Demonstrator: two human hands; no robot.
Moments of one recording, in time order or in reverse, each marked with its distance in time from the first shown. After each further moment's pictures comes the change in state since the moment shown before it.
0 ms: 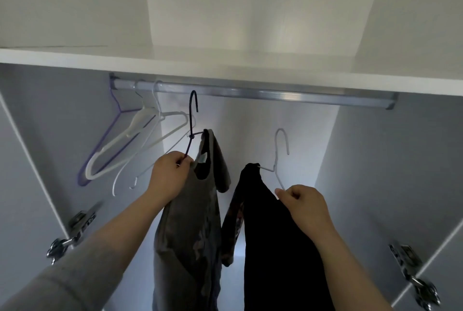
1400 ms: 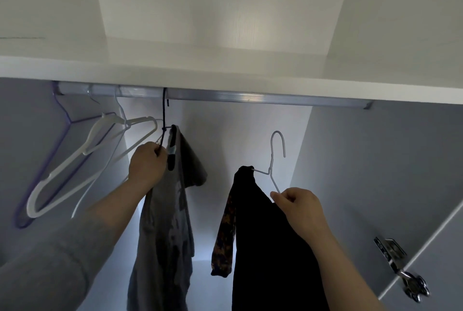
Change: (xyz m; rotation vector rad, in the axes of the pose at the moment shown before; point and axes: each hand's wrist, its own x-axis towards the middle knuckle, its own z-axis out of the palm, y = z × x) left_hand 0.112 -0.046 0.042 0.015 -0.022 -0.005; right_hand 0.028 -0.007 0.012 -0.065 0.131 0.127
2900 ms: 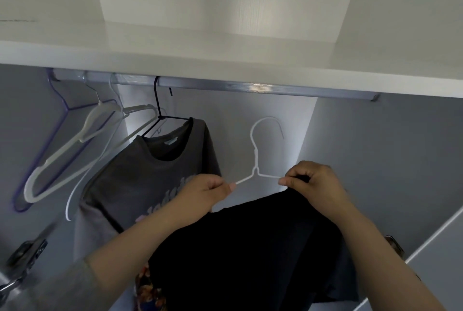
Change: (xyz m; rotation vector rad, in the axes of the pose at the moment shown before) left_hand -0.116 0.081 0.015 -0.463 -0.666 0.103; right_hand 0.035 0.018 -0.051 -0.009 -0.135 -0.387
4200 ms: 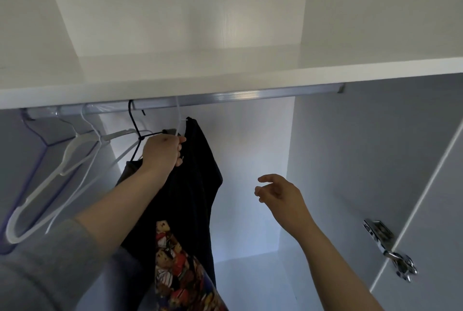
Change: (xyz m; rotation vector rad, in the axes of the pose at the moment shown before) left_hand 0.073 0.057 -0.037 -0.394 0.559 -0.222; right_hand -0.026 0.013 0.051 0.396 0.124 0.265
